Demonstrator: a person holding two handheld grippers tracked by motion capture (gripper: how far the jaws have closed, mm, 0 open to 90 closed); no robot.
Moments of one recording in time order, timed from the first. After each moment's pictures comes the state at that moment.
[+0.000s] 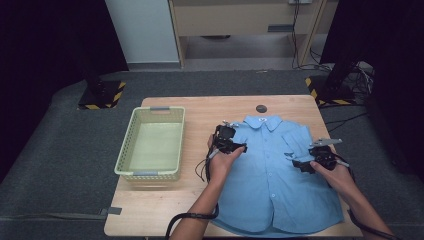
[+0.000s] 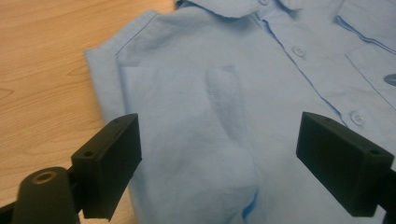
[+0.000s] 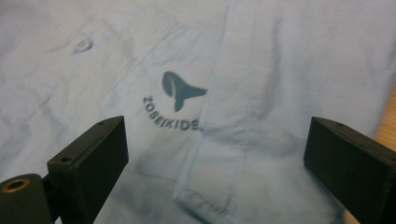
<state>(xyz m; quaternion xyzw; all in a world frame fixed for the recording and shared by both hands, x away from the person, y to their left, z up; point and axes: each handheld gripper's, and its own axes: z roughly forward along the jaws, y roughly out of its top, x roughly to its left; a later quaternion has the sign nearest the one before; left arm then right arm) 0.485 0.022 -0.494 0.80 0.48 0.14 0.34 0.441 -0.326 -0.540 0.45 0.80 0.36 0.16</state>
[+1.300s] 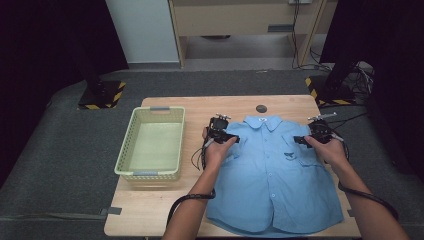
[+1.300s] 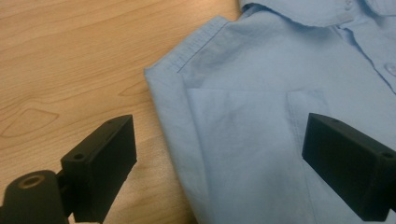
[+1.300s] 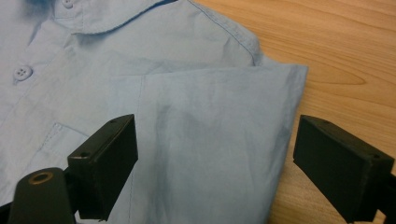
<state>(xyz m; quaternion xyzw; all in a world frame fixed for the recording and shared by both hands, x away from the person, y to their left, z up) 0.535 0.041 -0.512 0.79 0.50 0.15 0.31 0.526 -0.331 -0.519 0.54 0.77 0.30 0.18</state>
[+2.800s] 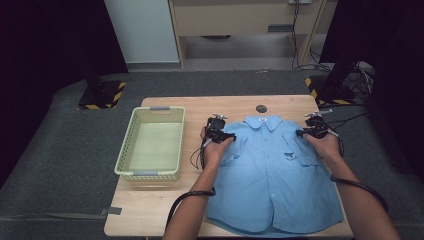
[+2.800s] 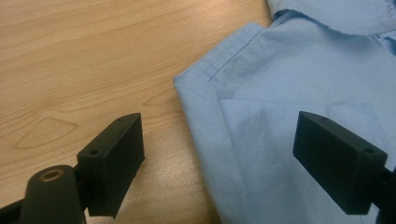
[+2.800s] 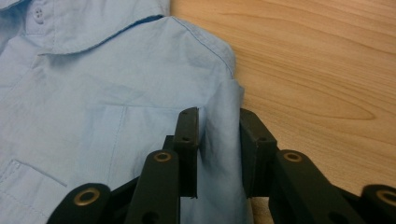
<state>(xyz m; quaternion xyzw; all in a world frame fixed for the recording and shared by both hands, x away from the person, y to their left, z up) 0.546 0.047 -0.528 0.78 0.50 0.18 0.32 0.551 -0.331 -0.530 0.53 0.77 0.30 0.18</state>
